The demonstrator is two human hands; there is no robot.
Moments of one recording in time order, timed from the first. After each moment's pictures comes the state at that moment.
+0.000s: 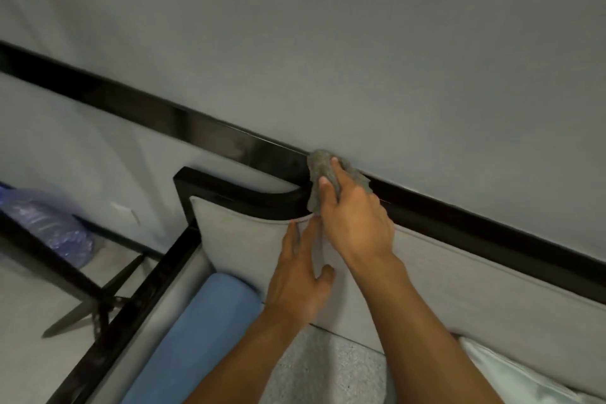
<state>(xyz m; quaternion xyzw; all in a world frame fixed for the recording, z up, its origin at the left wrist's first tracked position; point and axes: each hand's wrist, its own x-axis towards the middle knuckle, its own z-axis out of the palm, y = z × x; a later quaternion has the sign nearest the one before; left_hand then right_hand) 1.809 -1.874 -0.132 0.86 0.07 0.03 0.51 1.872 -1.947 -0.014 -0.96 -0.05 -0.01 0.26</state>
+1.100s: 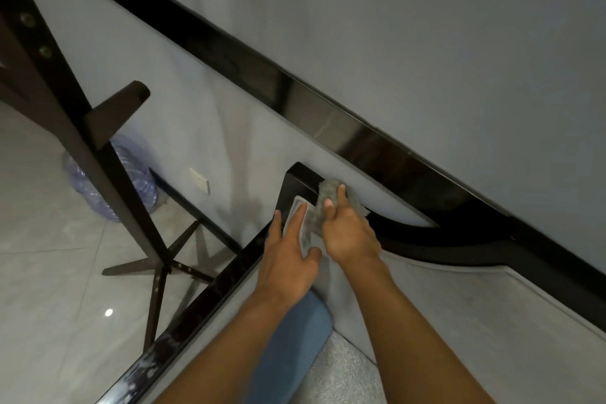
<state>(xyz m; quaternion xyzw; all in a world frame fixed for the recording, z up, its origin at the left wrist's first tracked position) 1.813 -1.675 -0.191 0.80 0.25 0.03 0.54 1.908 -1.747 -0.140 -0.97 -0.10 0.16 0.17</state>
